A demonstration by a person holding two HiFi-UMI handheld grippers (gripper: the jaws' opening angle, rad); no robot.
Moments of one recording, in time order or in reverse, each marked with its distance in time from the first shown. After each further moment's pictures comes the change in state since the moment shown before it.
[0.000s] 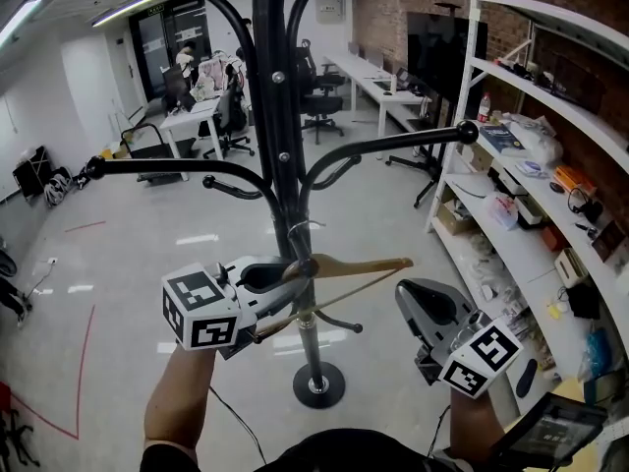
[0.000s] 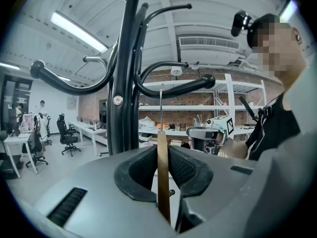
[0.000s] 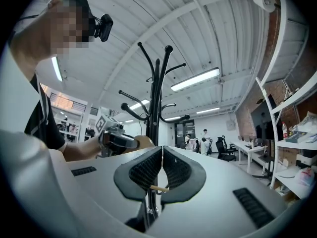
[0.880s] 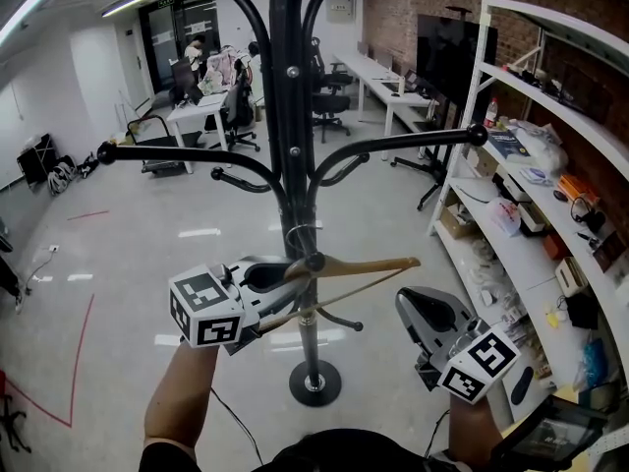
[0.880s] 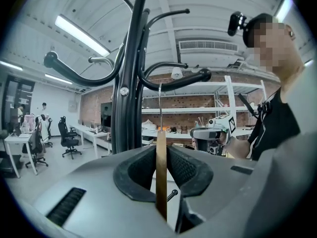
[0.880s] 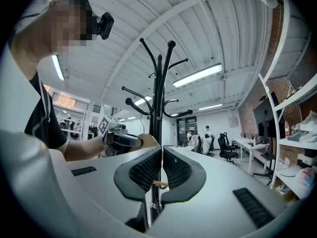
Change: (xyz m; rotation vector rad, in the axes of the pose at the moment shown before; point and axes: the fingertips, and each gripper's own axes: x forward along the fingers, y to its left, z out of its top) left arm -0.003 0.005 -0.015 0.005 -0.055 0.014; right arm -0.003 0.008 -0.013 -0.001 0.044 0.030
